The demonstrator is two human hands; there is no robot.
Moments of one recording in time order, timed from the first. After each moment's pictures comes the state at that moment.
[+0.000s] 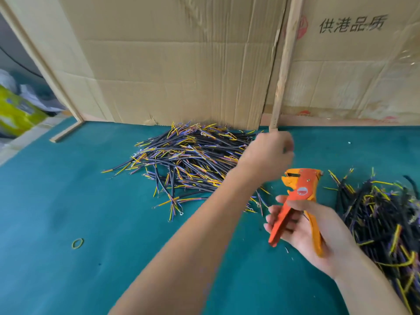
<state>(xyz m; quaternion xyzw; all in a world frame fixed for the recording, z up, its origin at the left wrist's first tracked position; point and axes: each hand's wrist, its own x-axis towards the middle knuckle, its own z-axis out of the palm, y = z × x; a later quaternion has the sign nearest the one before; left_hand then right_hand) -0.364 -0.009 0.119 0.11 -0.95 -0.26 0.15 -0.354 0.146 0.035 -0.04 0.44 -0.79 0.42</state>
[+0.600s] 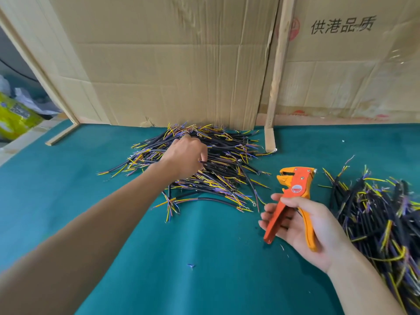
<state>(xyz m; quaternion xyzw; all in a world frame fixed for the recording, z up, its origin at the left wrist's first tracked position) -0.298 -0.149 0.102 0.14 -0.99 0.01 0.06 -0.354 0.145 0.040 -0.03 0.42 -0.80 0.43</state>
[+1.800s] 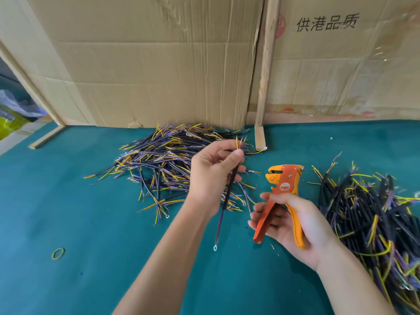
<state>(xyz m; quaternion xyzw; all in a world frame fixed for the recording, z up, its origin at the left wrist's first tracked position) -0.298 -0.022 0.086 0.15 -0.62 -0.71 0.31 -0.352 0.143 0.044 -0.02 0.43 -0.79 0.44</state>
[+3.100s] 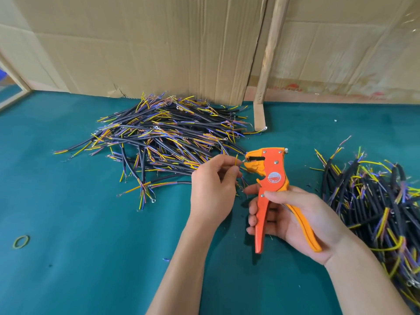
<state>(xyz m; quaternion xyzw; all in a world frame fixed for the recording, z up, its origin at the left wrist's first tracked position) -0.293 -0.012 0.021 0.24 -0.77 -0.50 0.31 -0.363 0.148 0.036 -0.14 0.46 -0.70 0.52</state>
